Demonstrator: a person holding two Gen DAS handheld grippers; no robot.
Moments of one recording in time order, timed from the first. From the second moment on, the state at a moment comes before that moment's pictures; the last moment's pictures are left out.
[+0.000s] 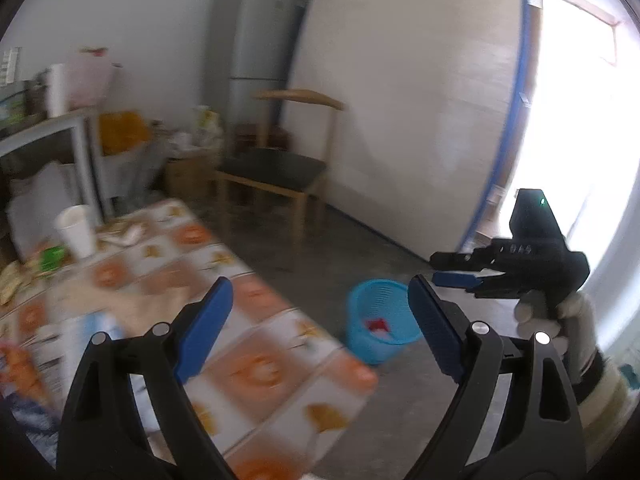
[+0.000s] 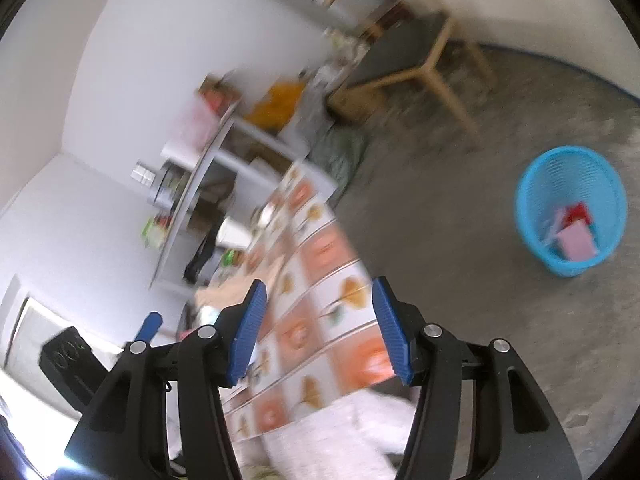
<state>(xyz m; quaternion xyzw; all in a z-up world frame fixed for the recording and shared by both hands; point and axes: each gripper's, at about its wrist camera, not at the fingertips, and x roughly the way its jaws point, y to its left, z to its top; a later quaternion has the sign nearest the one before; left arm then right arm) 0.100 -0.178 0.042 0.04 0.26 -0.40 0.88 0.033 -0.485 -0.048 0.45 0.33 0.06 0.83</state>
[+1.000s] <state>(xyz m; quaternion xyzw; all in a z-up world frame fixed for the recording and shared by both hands) 0.126 -0.016 0.003 -0.04 0.30 -0.22 0.93 0.153 -0.319 -0.032 0.40 0.45 0.15 0.78</state>
